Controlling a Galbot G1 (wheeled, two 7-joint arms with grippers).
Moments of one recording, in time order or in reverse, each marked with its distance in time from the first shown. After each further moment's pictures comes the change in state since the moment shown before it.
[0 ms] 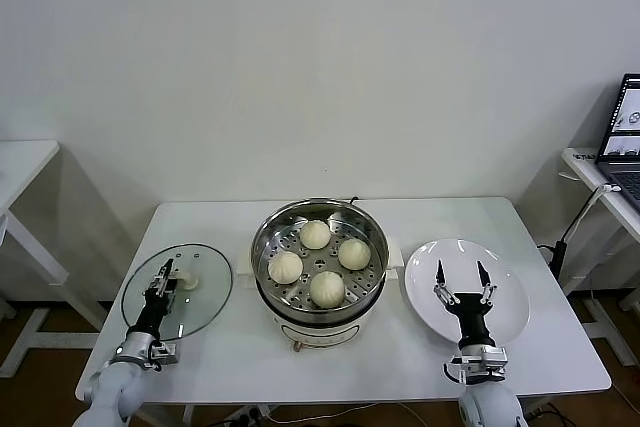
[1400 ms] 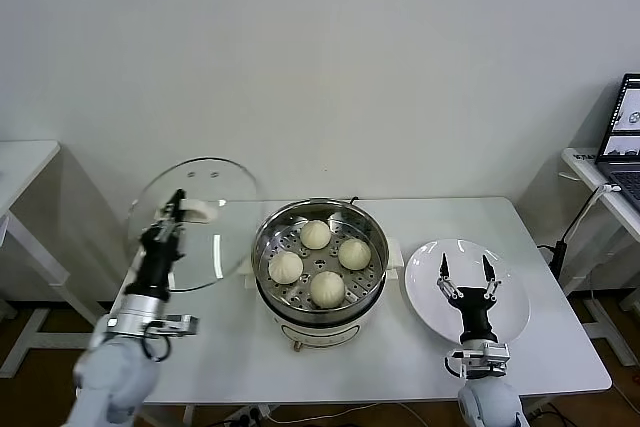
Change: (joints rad) left arm 0.160 0.015 0.088 -0.807 -0.110 0.249 0.197; right arm 0.007 0.022 0.027 0.018 -0.009 -0.006 0.016
